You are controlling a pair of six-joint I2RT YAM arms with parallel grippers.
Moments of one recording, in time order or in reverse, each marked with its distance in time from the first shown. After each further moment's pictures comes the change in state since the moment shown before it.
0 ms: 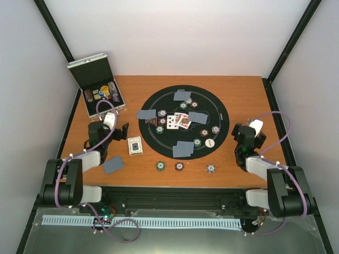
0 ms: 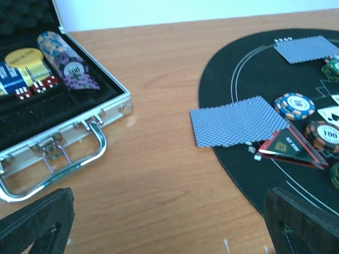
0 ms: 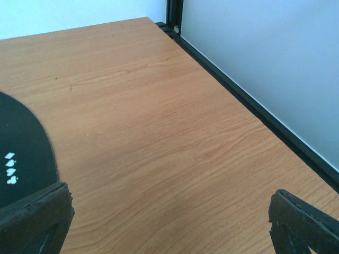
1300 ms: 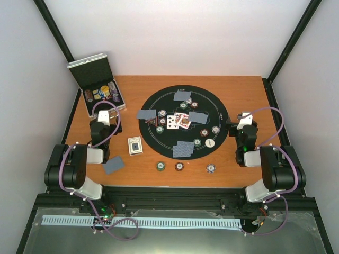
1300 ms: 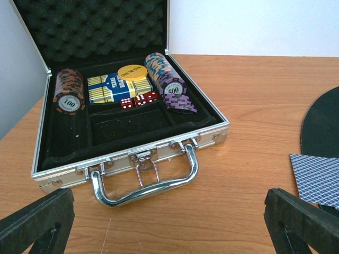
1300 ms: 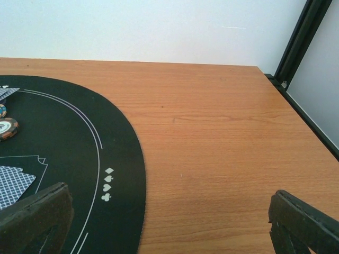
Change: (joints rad) left arm -0.010 0.192 -0.015 0.352 -0.367 -0.092; right arm -0.073 0.278 -0.015 0.504 -0.459 -0.271
